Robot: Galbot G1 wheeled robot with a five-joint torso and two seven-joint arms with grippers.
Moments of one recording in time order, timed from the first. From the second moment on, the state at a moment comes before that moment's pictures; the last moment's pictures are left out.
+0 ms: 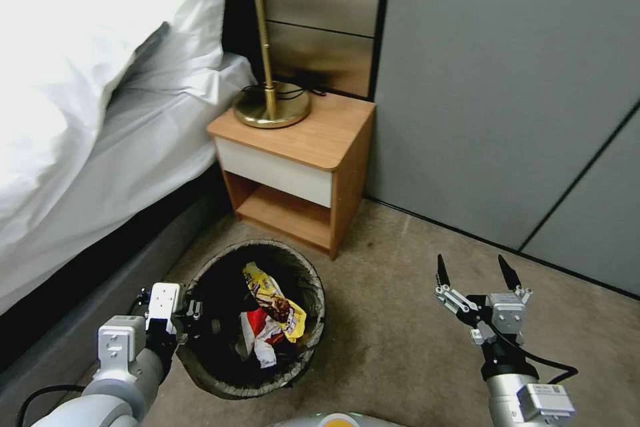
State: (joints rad) left arm 1.86 -1.36 -0.74 -2.50 -0.25 0.74 -0.01; right arm -1.91 1.29 0.46 2.27 0.05 0.19 0.28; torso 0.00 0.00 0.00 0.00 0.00
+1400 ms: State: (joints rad) left arm 1.87 -1.37 -0.74 -2.50 -0.25 0.74 -0.02; right arm -1.90 1.28 0.43 2.26 0.04 0.18 0.28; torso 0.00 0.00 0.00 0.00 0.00
